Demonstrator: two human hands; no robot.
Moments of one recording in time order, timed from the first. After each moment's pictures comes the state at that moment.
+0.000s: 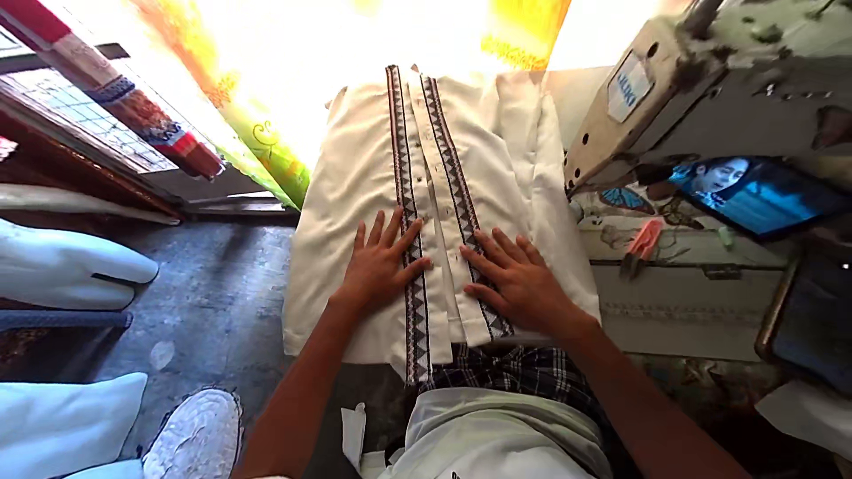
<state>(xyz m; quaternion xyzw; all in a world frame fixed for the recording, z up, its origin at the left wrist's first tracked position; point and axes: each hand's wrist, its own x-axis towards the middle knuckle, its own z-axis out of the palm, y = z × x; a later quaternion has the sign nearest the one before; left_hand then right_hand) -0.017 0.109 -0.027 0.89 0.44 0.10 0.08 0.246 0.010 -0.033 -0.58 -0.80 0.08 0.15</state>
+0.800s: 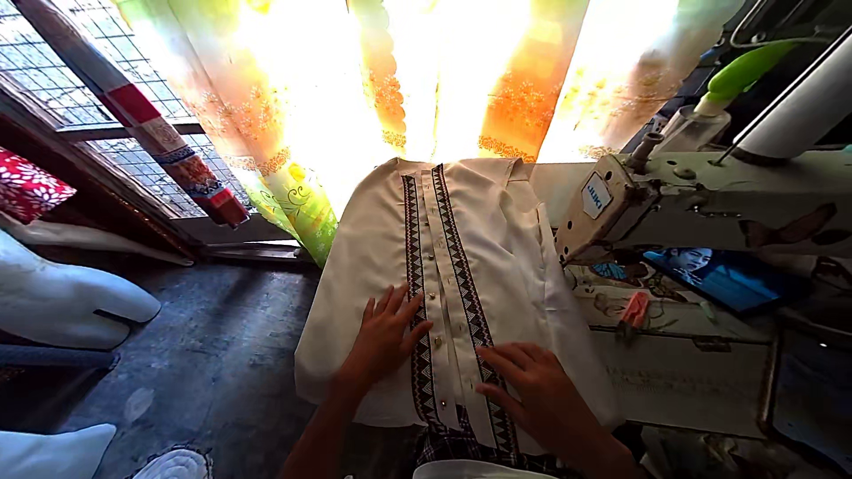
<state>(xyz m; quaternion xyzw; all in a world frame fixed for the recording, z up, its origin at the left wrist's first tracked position) -0.019 0.074 0.007 0.85 0.47 0.13 0.20 0.223 -0.049 -0.012 -0.57 -0.78 0.04 0.26</state>
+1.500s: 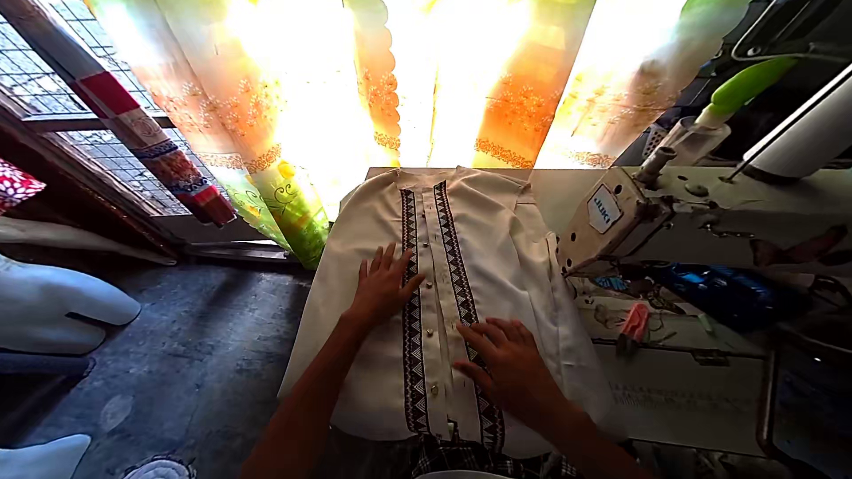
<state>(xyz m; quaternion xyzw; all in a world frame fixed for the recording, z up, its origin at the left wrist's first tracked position) -0.003 0.171 0.005 0.83 0.51 0.12 0.18 0.207 0.002 -0.008 -0.58 -0.78 0.04 0.23</state>
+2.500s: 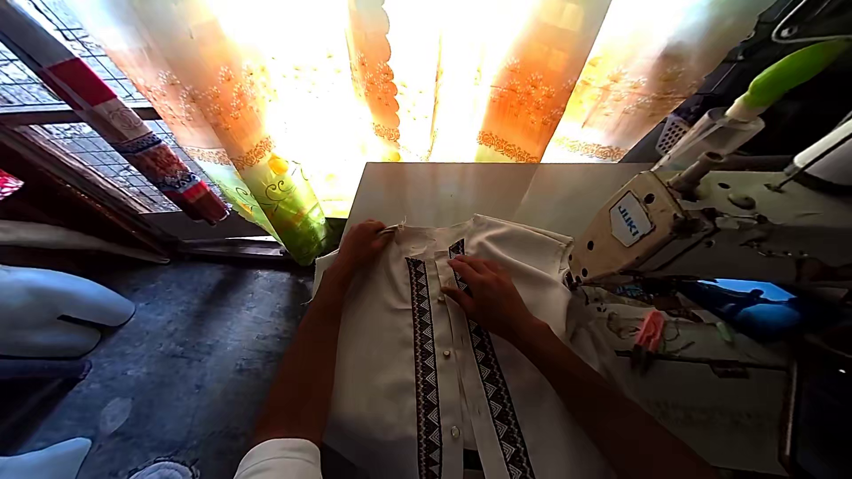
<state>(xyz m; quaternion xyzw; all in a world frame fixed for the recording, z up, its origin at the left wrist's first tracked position) -0.030 0.285 0.009 0.84 0.45 0.22 0.22 0.214 0.124 0.008 -0.60 -0.76 0.12 0.23</state>
